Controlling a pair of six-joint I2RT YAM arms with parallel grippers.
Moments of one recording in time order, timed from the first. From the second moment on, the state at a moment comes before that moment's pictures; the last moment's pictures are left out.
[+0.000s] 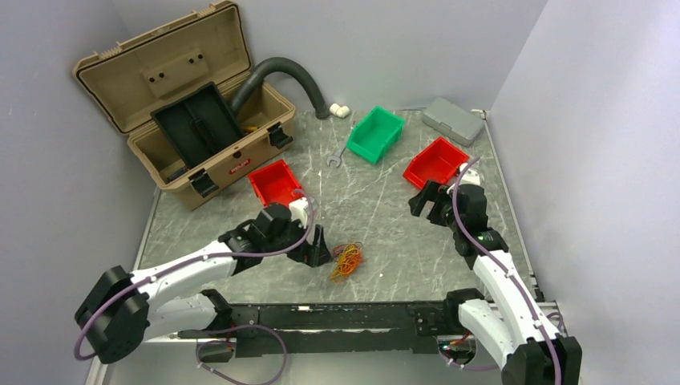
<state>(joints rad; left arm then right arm) -0.77 1.06 0.52 -0.10 0.31 -0.51 0.13 0.82 0.53 -0.24 -0.06 0.44</state>
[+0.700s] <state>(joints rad) -0.93 1.47 0.70 0.03 0.25 -0.49 0.17 0.81 0.53 -0.28 -0.19 0.41</state>
